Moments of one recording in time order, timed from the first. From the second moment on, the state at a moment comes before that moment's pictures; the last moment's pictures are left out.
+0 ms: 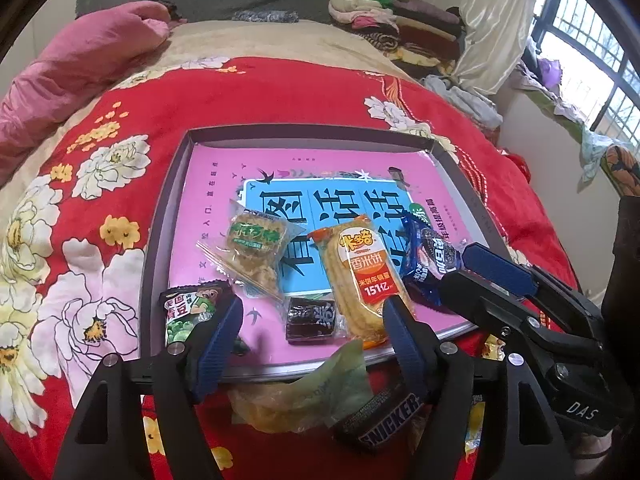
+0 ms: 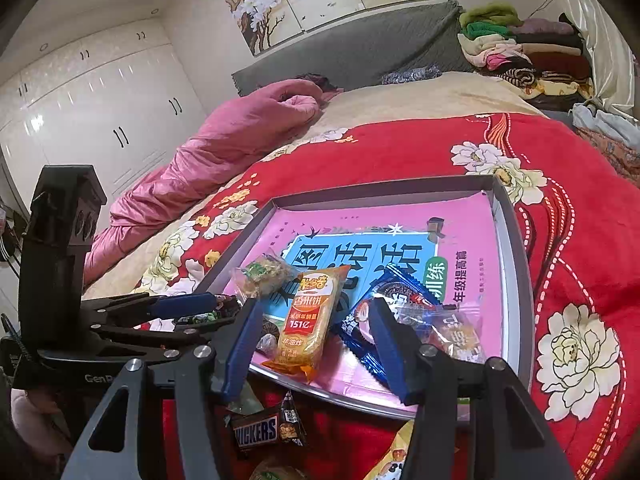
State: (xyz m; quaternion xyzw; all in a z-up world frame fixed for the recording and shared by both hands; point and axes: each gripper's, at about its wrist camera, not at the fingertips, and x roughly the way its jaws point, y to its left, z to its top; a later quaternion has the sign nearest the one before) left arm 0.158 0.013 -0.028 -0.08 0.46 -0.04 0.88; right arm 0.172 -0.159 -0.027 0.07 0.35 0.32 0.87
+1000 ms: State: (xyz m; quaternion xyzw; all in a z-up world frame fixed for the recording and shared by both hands) left arm 0.139 0.035 0.002 -0.10 0.43 -0.02 0.90; right arm 0.164 -0.171 -0.011 0.06 0.32 0.30 0.90
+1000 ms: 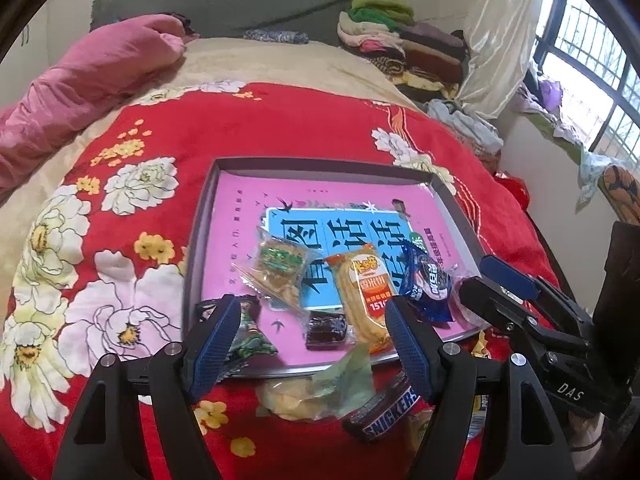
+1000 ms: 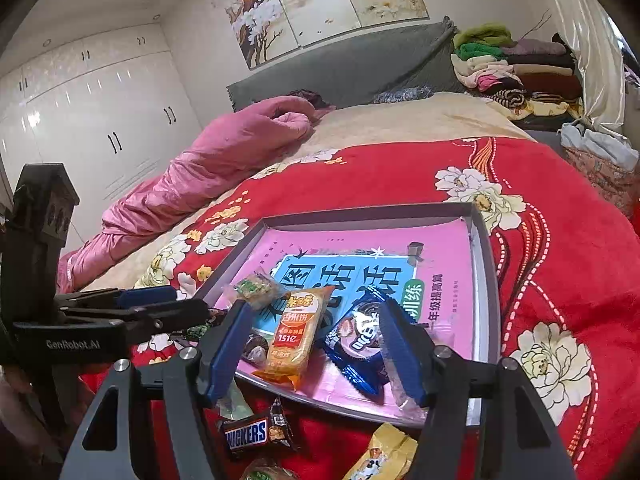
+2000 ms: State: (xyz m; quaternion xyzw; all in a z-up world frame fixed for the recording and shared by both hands) left arm 0.111 0.050 0.002 -0.09 0.43 -0.02 0.90; right arm 0.150 -0.202 0.004 0.06 0.32 0.25 0.91
